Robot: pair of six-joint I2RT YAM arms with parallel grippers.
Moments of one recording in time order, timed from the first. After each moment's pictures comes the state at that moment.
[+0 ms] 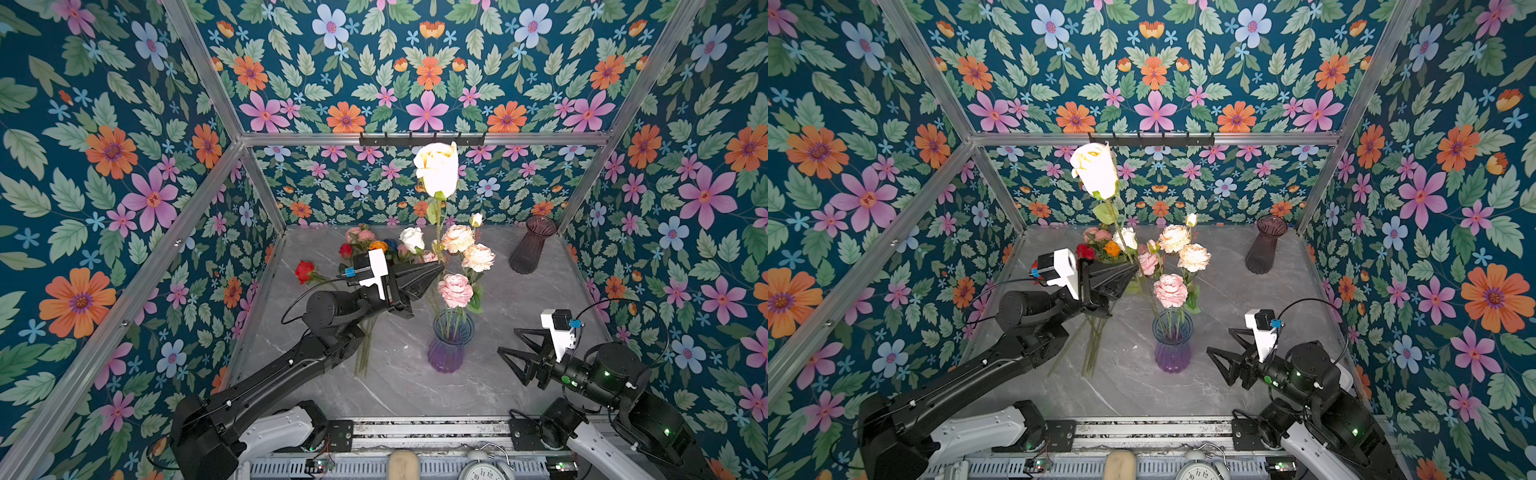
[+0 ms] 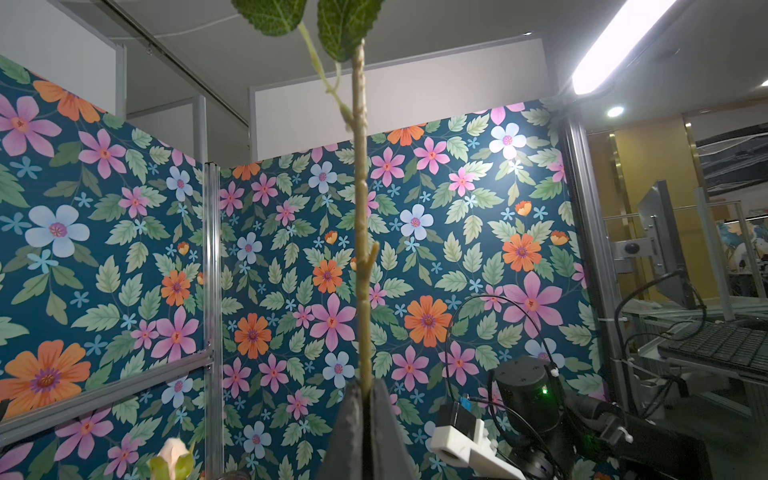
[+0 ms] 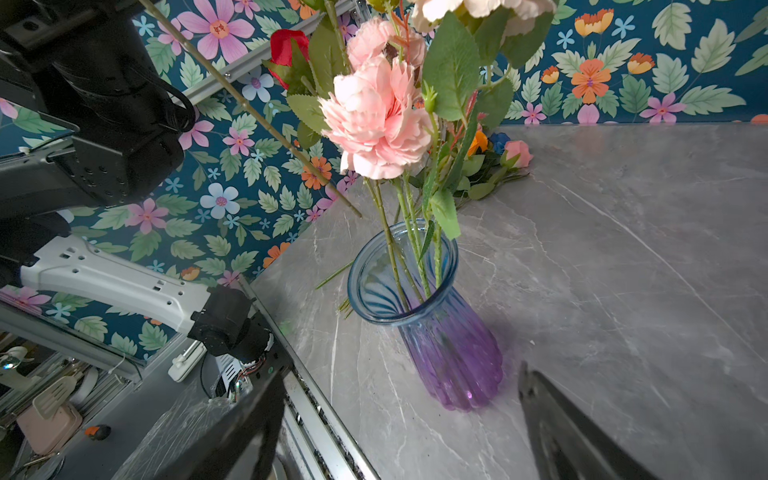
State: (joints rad) left arm -0.87 1.13 0.92 0.96 0.49 -0.29; right arm 0.64 0.28 0.74 -0.71 -0.25 0.36
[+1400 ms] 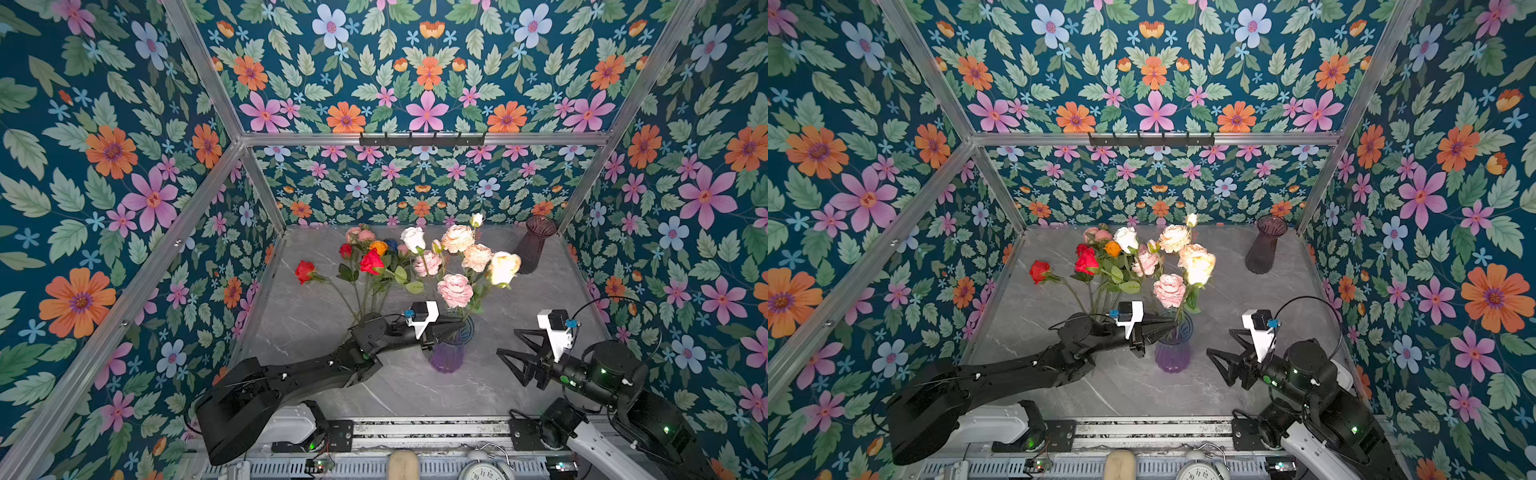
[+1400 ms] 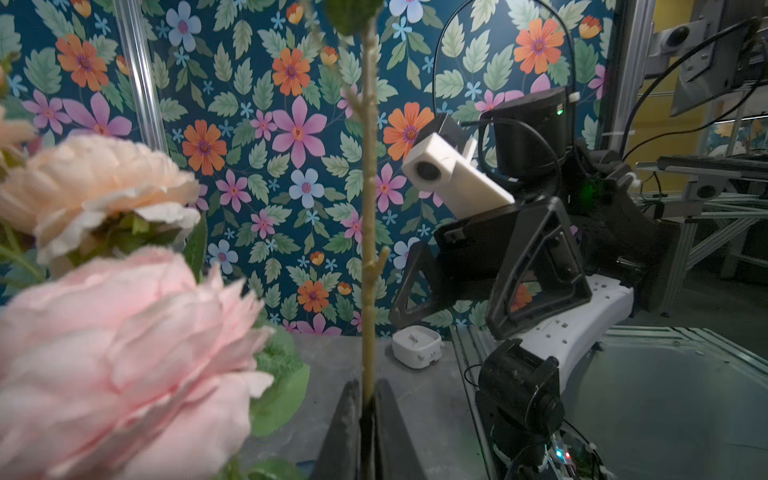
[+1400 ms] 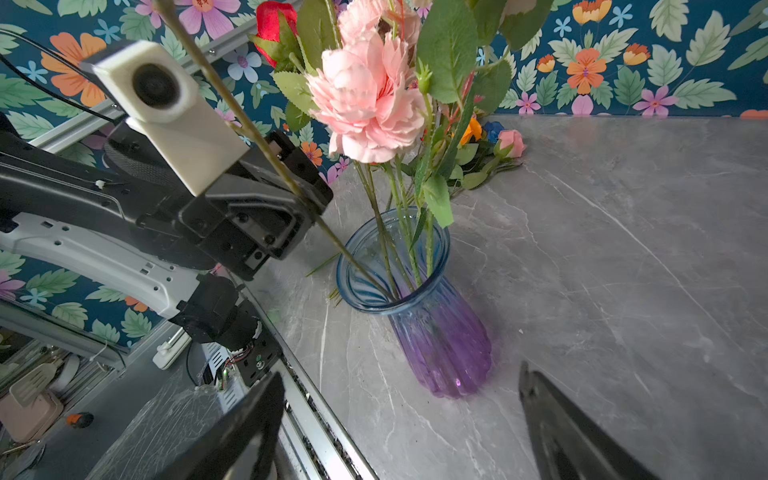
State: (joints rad) left arm -0.98 1.29 0.54 1.00 0.48 -0.10; right arm 0.64 0.30 0.75 -0.74 -0.24 0.32
